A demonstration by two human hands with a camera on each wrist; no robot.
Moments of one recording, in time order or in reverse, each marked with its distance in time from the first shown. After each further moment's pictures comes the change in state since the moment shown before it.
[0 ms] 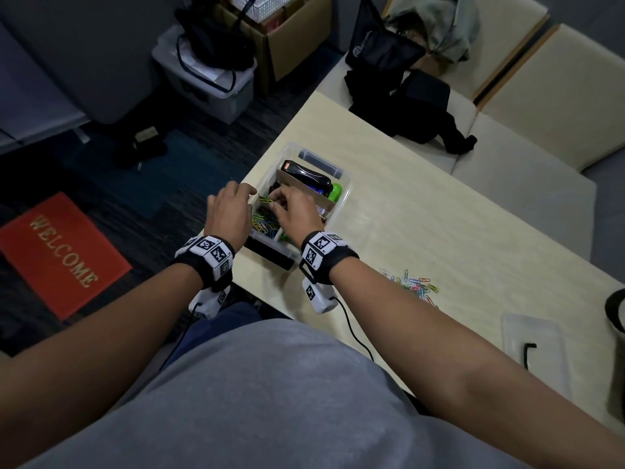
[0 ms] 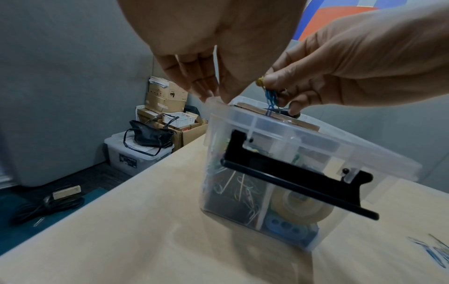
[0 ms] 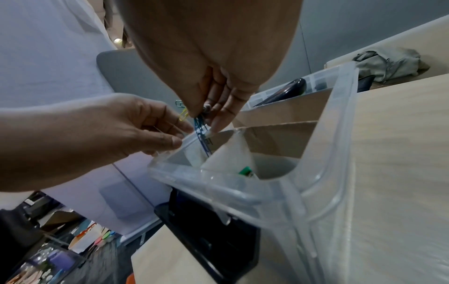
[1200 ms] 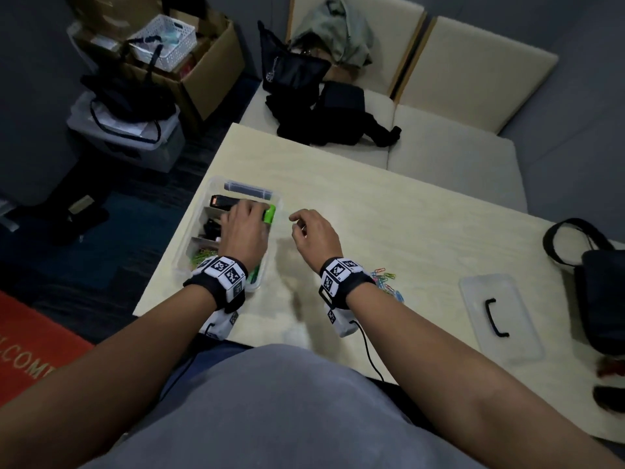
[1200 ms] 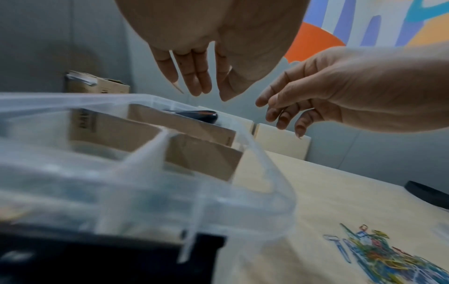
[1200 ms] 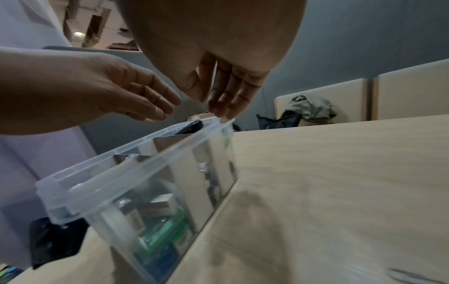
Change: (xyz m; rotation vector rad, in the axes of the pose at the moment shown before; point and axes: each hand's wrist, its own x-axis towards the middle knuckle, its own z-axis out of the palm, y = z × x) left_hand 0.020 0.126 0.029 -0.040 0.003 0.315; right_hand -0.058 0.093 -0.098 -0.115 0.268 0.172
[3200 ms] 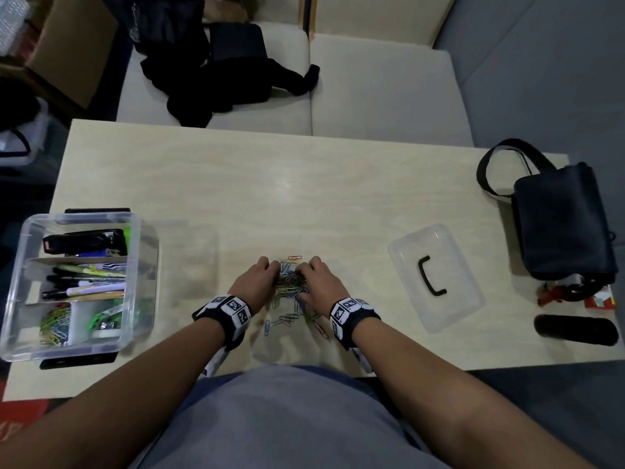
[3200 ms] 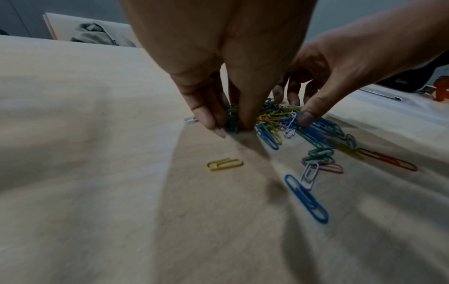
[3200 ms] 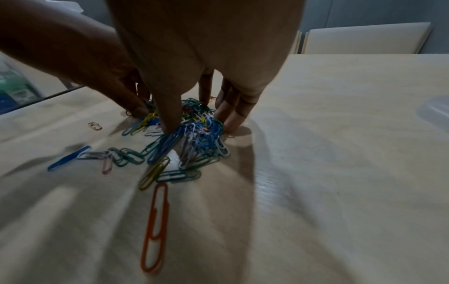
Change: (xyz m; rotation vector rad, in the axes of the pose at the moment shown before) left_hand -0.011 0.160 0.187 0.089 -0.781 0.328; right_hand -0.101 0.235 -0.067 -0.215 -0.404 0.264
